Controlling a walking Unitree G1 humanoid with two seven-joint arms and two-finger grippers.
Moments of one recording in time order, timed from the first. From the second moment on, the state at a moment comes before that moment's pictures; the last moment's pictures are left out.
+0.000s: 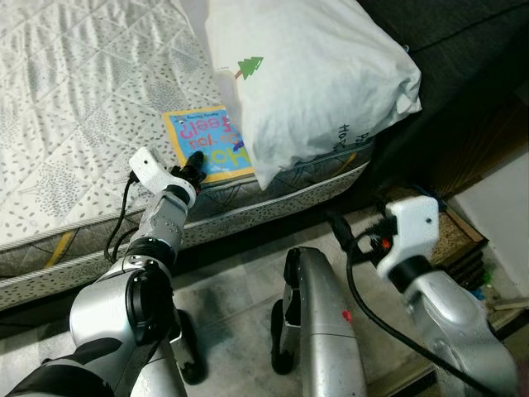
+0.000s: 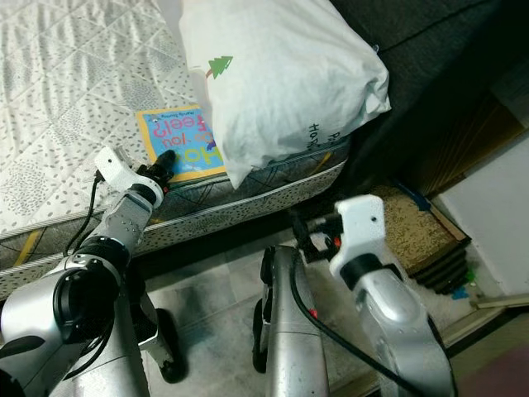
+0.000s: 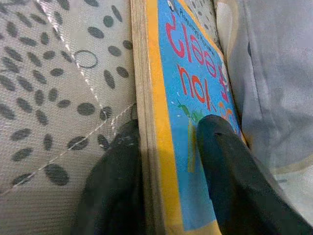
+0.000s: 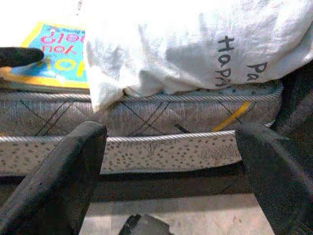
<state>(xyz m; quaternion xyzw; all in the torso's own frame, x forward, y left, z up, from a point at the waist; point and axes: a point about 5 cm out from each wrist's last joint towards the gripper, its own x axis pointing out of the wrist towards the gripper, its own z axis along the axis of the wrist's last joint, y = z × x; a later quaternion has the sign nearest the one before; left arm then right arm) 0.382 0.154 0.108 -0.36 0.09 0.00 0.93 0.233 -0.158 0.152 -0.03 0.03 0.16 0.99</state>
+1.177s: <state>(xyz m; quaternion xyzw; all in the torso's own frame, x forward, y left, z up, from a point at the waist) 0.371 0.208 0.109 -0.24 0.05 0.06 0.97 0.311 -0.112 0.152 0.02 -0.05 0.17 0.98</state>
